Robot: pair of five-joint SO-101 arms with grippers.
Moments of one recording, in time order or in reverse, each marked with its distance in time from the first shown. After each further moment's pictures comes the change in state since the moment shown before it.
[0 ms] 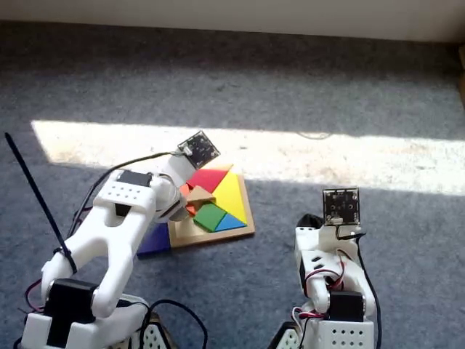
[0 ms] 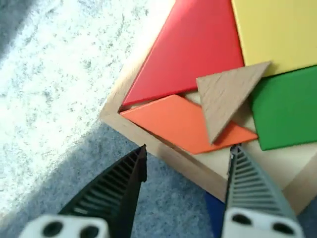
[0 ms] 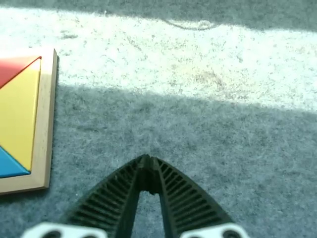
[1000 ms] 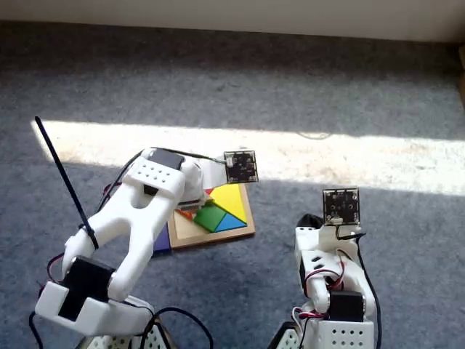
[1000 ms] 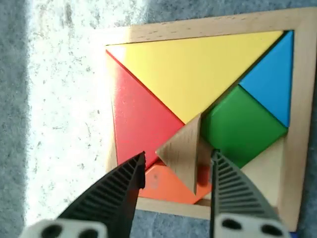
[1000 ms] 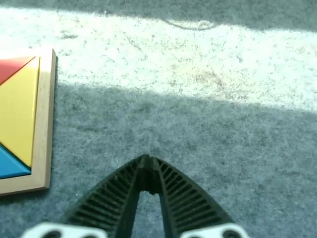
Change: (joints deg) left arm 9.8 8.9 -16.5 12.0 -23.5; right arm 0.0 0.0 0.0 0.0 0.0
